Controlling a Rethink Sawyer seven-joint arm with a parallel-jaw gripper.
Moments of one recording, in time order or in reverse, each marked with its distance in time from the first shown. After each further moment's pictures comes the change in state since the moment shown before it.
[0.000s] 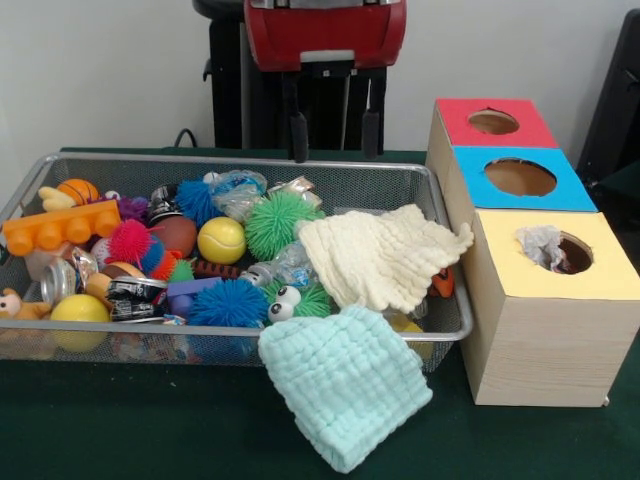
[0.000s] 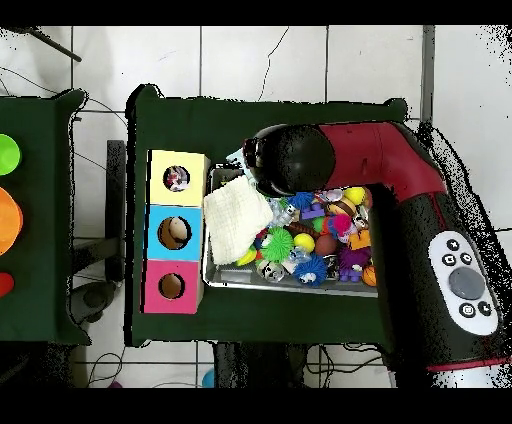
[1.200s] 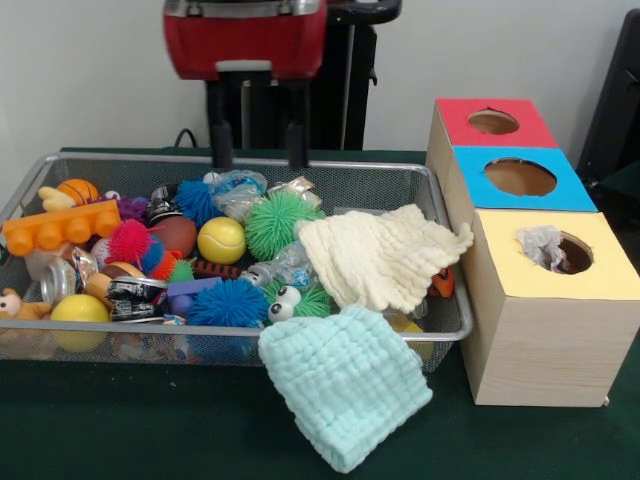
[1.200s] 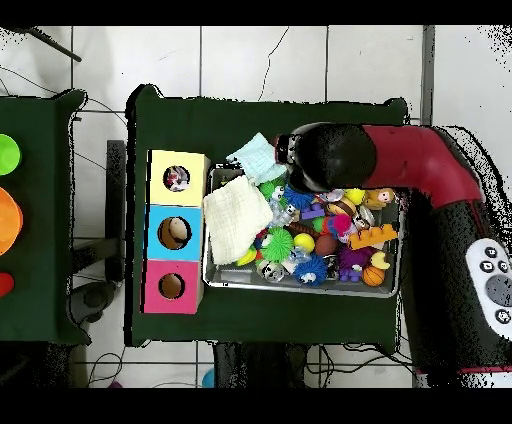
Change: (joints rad) arm -0.065 0.033 -0.026 -0.040 0.010 0.001 0.000
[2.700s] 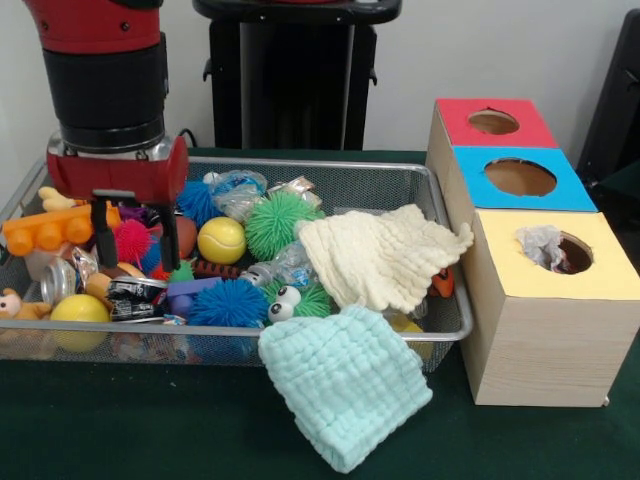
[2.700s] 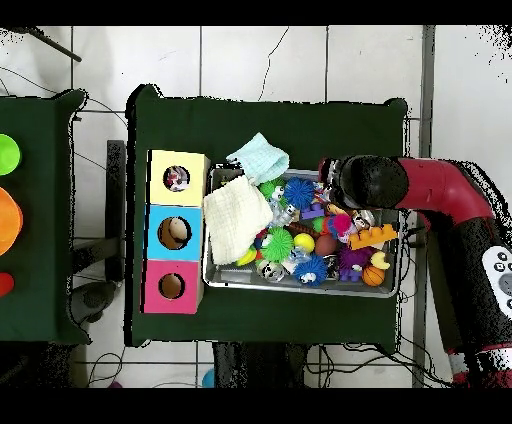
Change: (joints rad) arm -0.124 0.187 0.000 -0.013 -0.178 -0.118 0.000
